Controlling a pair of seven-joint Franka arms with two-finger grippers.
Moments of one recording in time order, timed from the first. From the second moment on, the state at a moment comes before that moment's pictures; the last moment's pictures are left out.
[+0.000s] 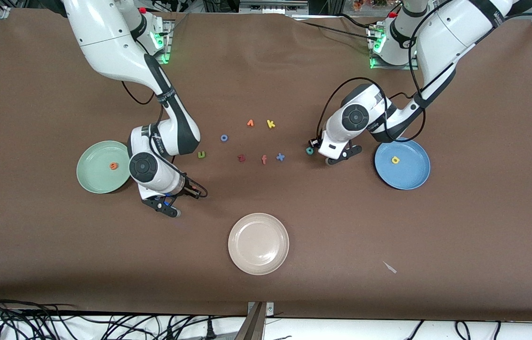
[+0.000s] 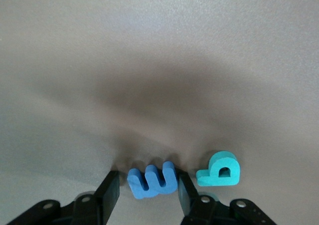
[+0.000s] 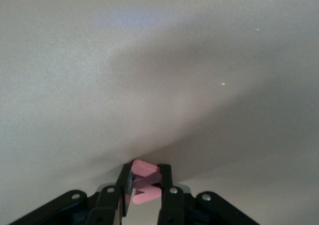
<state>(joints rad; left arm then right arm) 0.19 0.64 -0.75 -2.15 0.35 2.44 -1.23 0.48 0.74 -0.12 -1.62 0.19 2.28 0.67</state>
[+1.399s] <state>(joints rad) 0.42 0.62 -0.84 -1.90 0.36 2.10 -0.91 0.46 0.39 -0.49 -2.10 0.16 2.26 -0.20</state>
